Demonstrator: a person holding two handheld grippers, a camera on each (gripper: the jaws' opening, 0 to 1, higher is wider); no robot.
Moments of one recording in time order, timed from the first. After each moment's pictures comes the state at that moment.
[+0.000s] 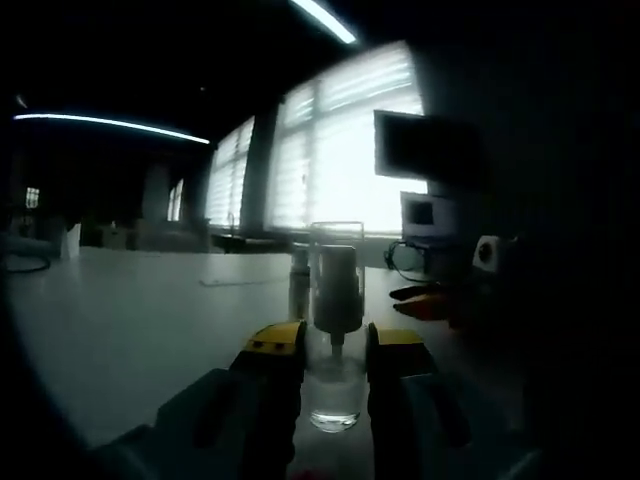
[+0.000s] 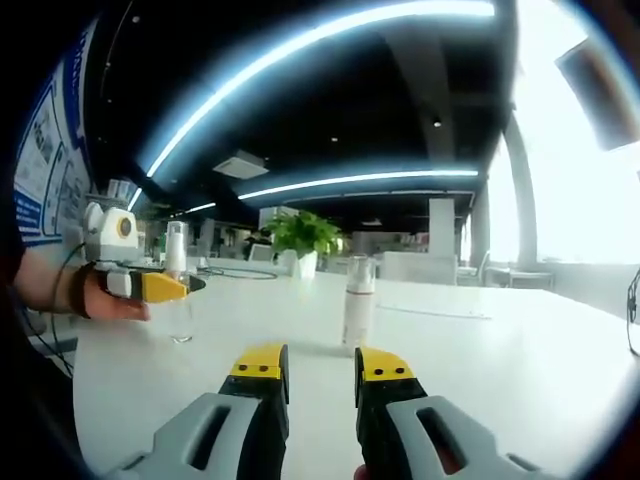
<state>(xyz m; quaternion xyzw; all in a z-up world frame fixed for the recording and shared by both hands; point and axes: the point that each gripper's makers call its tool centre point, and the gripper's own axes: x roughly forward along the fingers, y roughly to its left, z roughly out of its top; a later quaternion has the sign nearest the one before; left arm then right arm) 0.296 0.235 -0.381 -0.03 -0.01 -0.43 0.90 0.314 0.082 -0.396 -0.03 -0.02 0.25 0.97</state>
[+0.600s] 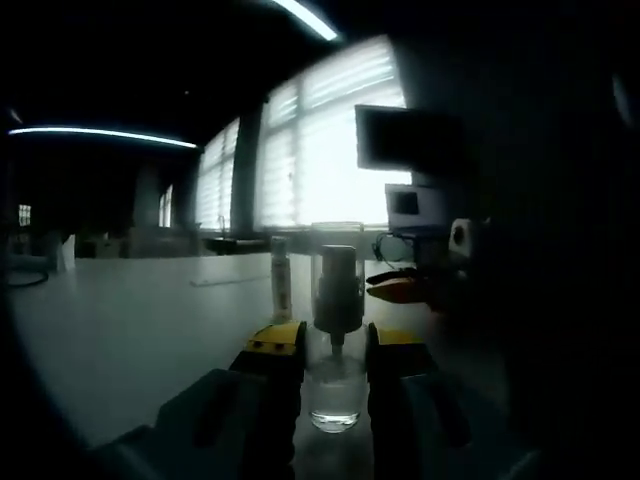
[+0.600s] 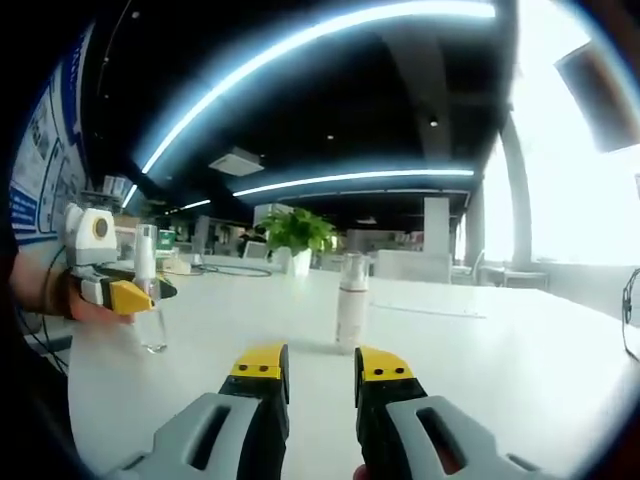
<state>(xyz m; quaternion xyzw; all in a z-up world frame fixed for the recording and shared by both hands) 0.269 0.230 -0.388 0.00 -0.03 -0.44 0.90 0.317 0.076 -0.397 -0.03 -0.02 0.24 0.97</state>
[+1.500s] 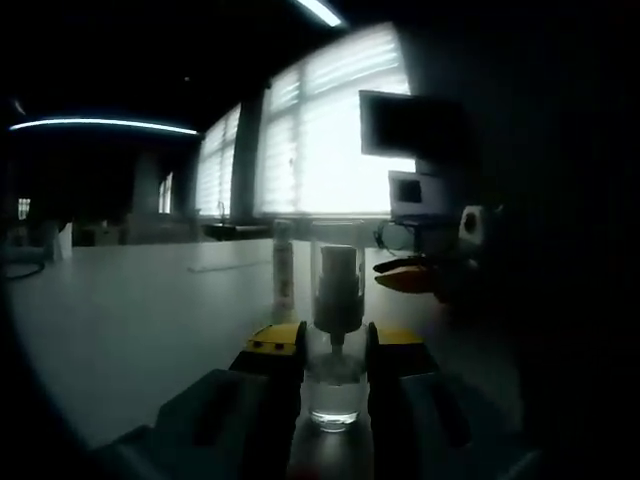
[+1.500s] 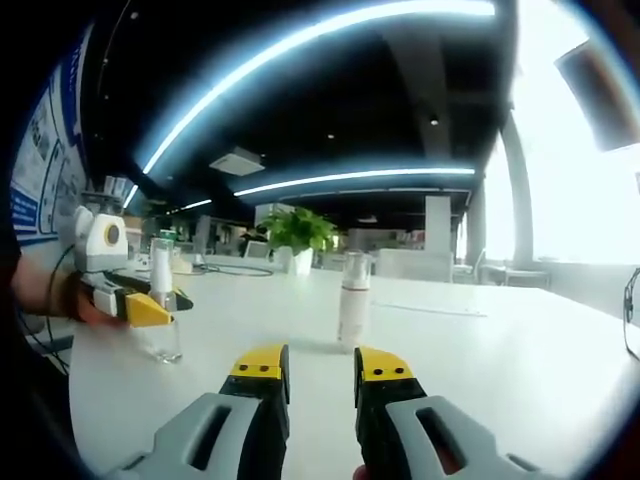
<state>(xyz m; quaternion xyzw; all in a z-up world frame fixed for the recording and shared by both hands) 0.282 0.224 -0.401 0.00 0.00 -0.45 0.89 0.316 0.078 -0.399 -0.03 -0.02 0.24 0.97</state>
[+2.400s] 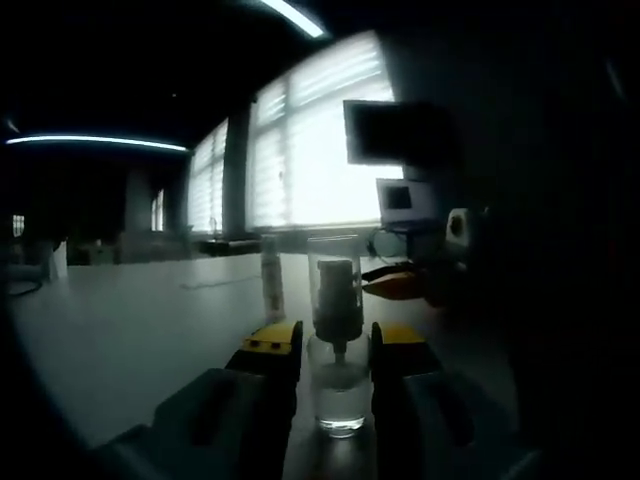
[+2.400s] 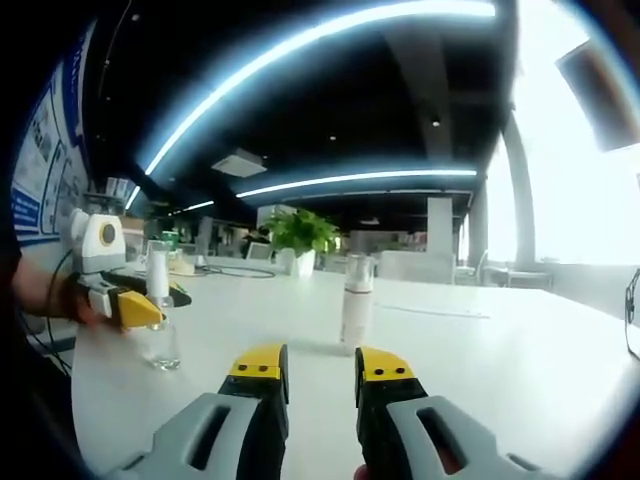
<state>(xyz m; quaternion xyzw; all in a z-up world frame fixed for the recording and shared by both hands) 0.277 0.220 -0.392 0.01 -0.03 -0.46 0.89 0.314 0.080 -0.397 -0.03 -0.02 0.24 0.97</state>
